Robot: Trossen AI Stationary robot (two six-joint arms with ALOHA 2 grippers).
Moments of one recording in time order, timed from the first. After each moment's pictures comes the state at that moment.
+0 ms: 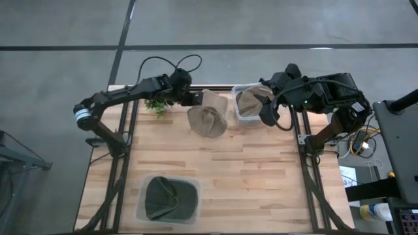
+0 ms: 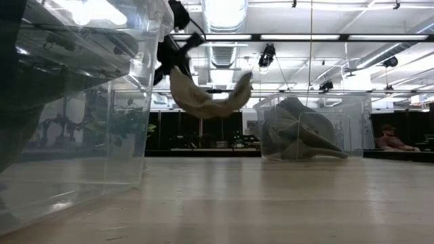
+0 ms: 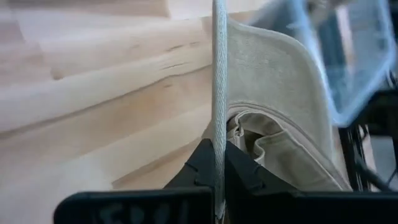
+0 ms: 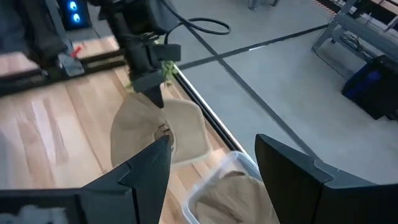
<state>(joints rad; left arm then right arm) 0.50 1.51 1.30 -0.62 0.14 -0.86 0.14 1.56 2.33 -1.50 0.68 0.33</state>
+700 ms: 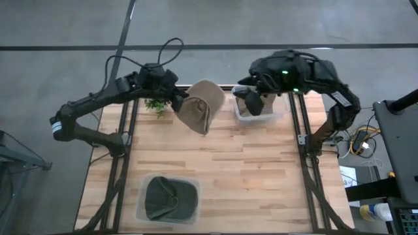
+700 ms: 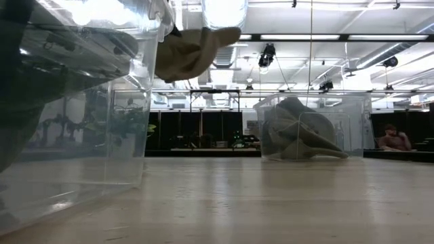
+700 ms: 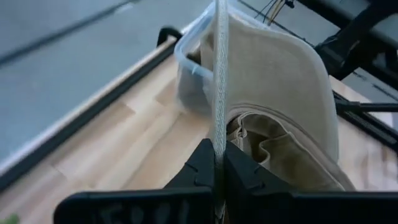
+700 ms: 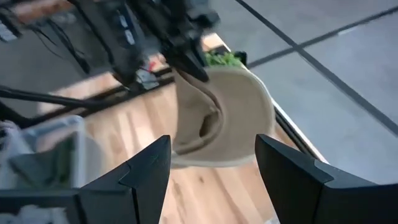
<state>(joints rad) 0.46 1.20 1.30 -0.64 0.11 -0.28 -0.13 1.64 2.33 -1.26 0.13 0.27</state>
